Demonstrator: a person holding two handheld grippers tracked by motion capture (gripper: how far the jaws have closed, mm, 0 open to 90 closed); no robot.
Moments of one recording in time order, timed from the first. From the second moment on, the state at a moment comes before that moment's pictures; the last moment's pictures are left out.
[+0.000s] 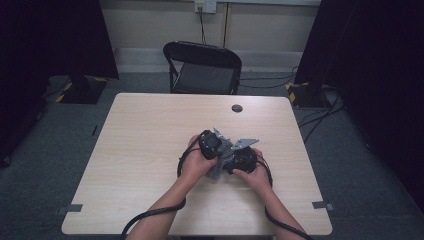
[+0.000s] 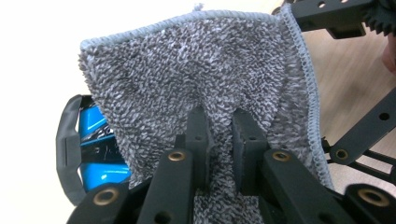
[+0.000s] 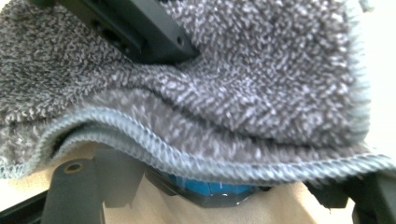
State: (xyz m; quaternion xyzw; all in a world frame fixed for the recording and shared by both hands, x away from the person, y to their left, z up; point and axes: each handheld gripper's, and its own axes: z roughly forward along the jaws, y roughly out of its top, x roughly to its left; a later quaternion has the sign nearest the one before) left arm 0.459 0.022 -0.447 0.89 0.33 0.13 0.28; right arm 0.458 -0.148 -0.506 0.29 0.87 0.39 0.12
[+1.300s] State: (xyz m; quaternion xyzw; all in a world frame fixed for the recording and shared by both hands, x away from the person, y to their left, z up) left arm 0.500 0.085 -0.440 0.85 0.42 0.14 0.28; right arm 0.458 -0.148 -0.506 0.29 0.87 0.39 0.12
